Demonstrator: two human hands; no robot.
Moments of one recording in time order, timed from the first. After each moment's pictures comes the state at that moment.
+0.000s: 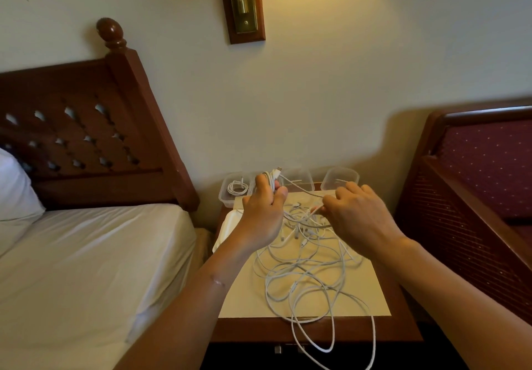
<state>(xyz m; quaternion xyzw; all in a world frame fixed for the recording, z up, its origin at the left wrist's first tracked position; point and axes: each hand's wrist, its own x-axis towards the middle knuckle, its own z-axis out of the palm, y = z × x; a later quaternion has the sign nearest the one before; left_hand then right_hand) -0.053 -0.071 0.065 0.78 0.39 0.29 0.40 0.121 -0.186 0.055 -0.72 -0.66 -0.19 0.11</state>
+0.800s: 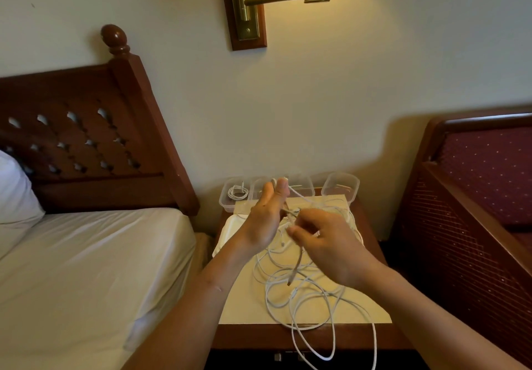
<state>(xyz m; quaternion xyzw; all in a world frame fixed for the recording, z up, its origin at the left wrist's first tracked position) -0.056 -0.073 0.070 0.69 0.32 0.27 0.59 0.055 -0.199 0.080 -0.68 -0.56 0.22 0.42</state>
